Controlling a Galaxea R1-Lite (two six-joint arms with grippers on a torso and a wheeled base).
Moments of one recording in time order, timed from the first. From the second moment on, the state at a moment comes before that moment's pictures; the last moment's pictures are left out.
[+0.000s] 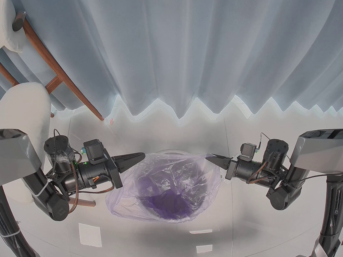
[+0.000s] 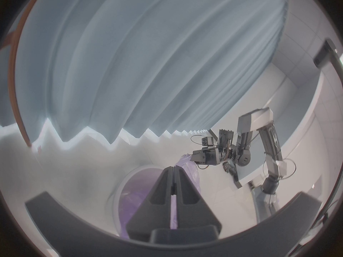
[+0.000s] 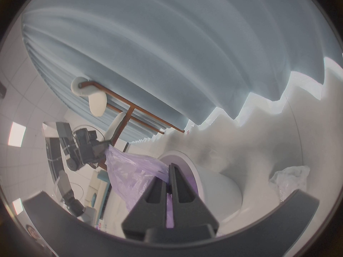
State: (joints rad) left arm -0.30 1.99 -0.44 -1.54 -0.71 -0.20; right arm 0.39 2.27 -0.65 -1.55 0.62 0.44
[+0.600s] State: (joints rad) left arm -0.25 2.17 -0.60 -1.54 -0.71 -0.55; right arm 0.39 2.31 -0.81 -1.55 0.59 0.74
